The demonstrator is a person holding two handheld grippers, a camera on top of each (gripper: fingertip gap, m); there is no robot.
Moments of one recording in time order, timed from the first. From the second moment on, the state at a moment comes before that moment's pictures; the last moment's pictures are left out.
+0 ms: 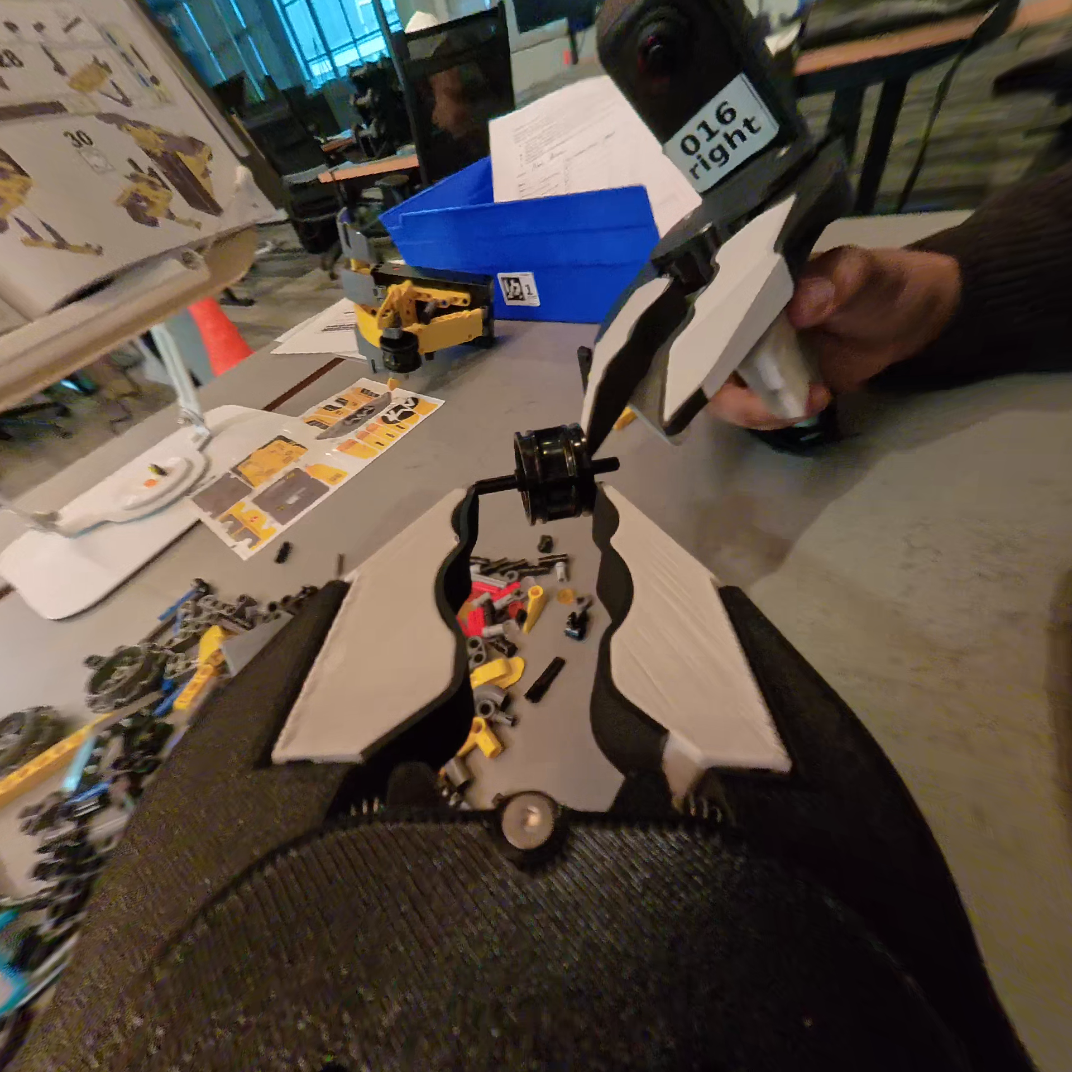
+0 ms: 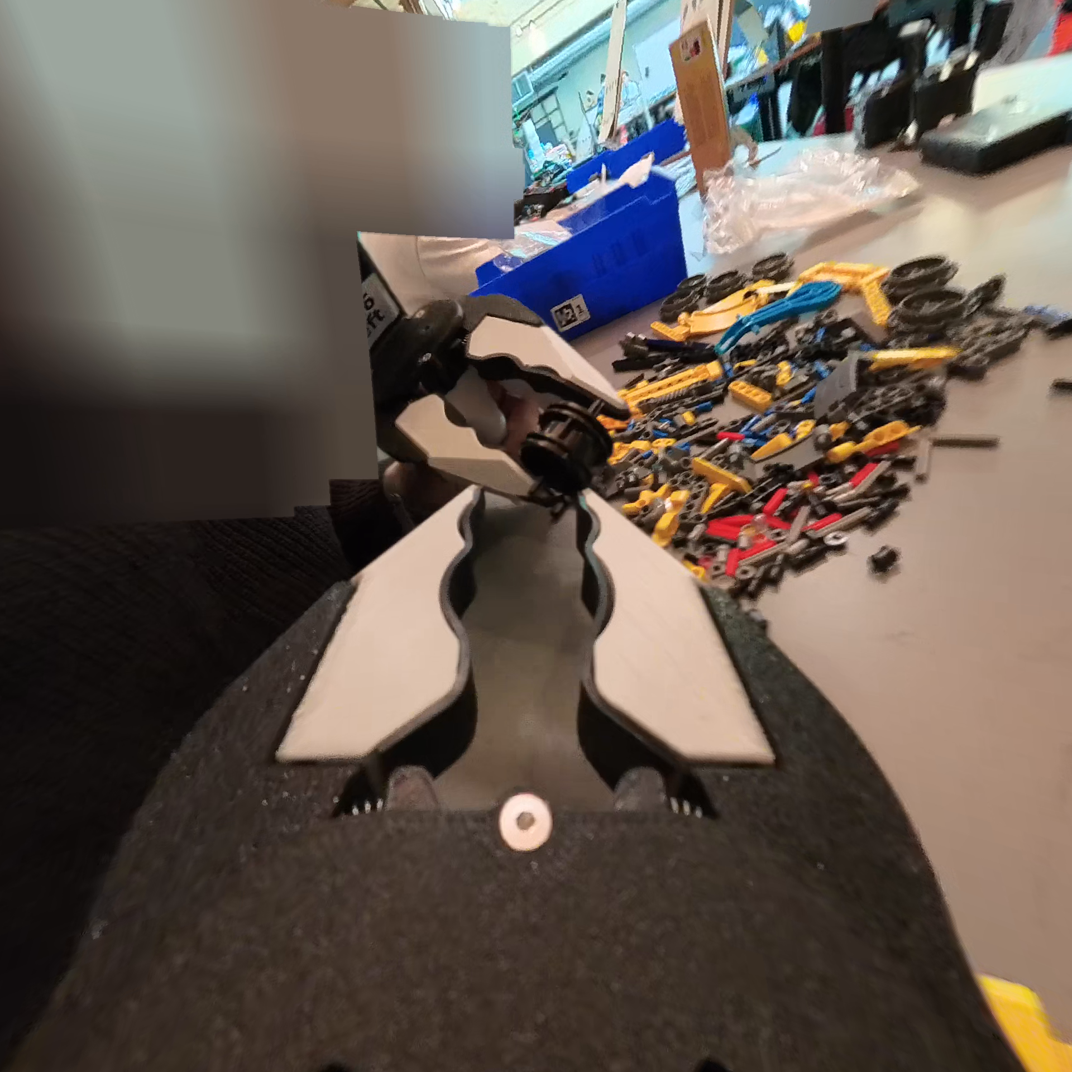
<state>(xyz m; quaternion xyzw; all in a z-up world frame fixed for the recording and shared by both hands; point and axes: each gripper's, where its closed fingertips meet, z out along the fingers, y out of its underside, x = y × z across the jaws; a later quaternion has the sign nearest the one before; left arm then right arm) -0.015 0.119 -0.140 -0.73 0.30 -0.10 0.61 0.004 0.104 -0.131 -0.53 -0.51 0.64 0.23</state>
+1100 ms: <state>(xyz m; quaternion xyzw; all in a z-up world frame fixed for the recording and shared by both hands) 0.033 0.075 -0.125 -0.66 0.37 -0.33 0.57 0.027 0.061 -0.117 -0.35 -0.64 0.60 0.32</state>
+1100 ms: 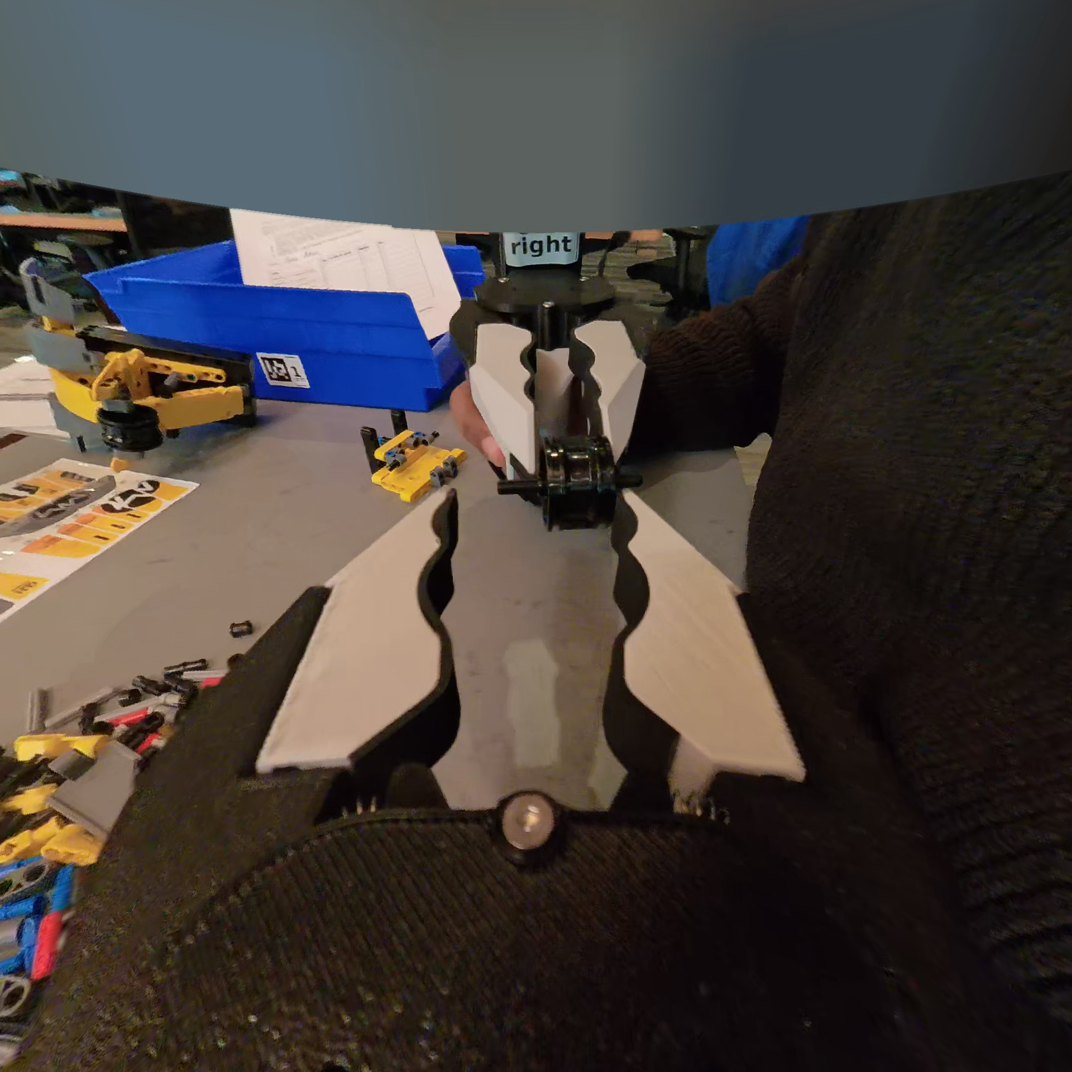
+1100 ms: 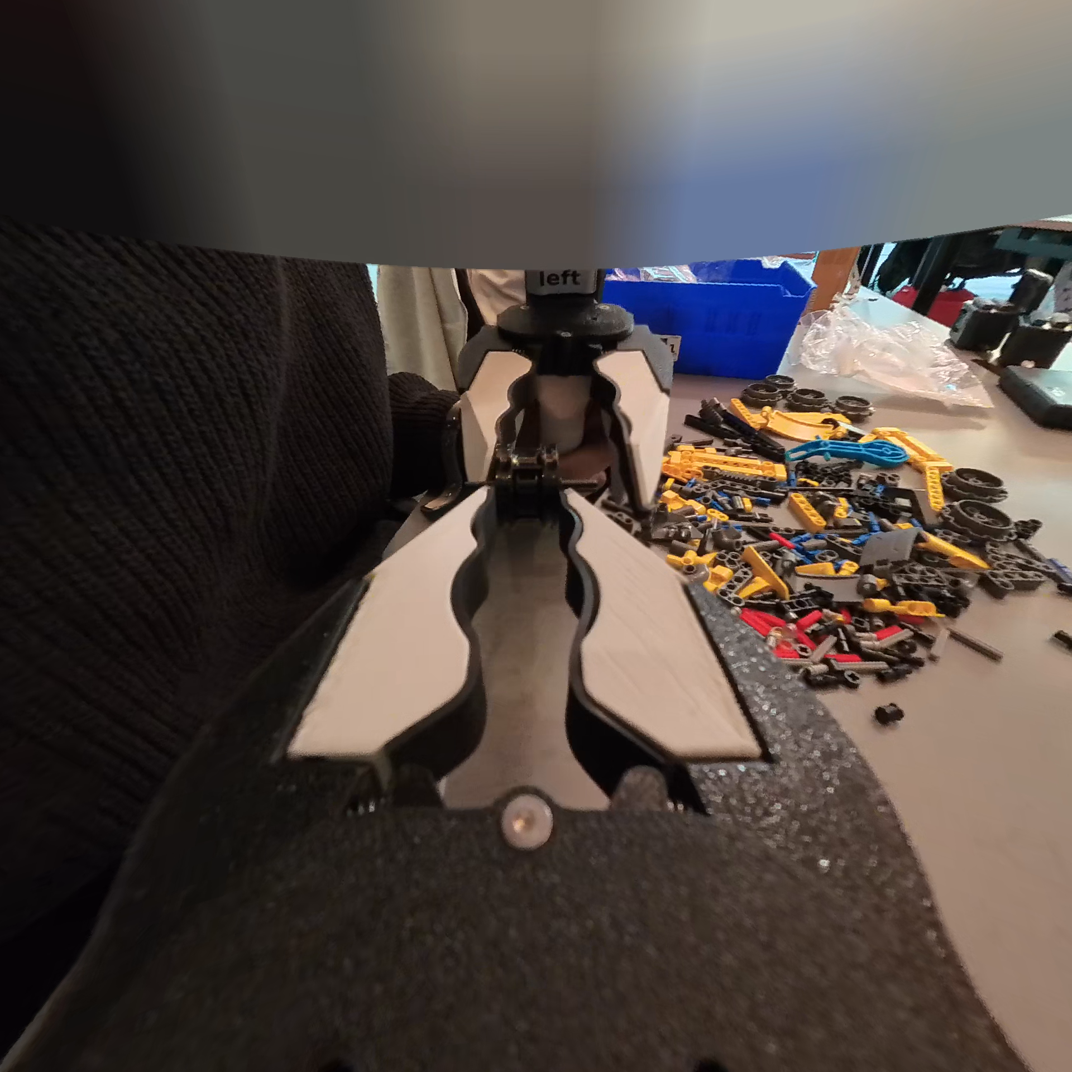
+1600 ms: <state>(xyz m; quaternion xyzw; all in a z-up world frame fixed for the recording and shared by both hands) 0.037 0.070 -0.124 -0.65 0.39 -0.31 0.58 0.027 0.063 -0.118 -0.36 -0.64 0.61 0.31</state>
